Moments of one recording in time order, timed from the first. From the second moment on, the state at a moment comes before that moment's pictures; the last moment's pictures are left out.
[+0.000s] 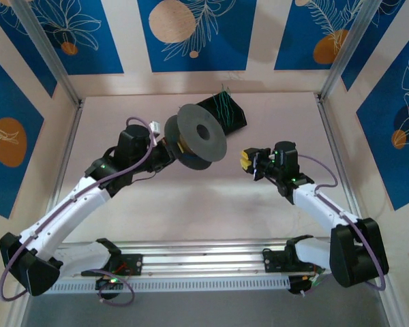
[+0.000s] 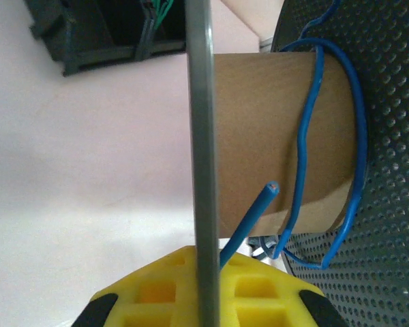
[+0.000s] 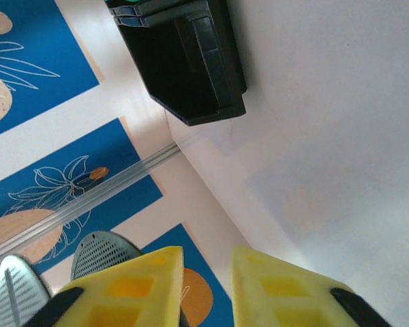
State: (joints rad) left arm -0.63 1.12 1.12 -0.50 0.18 -1.00; right arm 0.25 1.15 0.57 0.10 -0.45 1.73
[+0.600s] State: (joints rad) left arm -0.63 1.14 1.39 -1.04 -0.27 -0.53; right arm 0.17 1.05 0.90 -0.49 -0.53 0.91
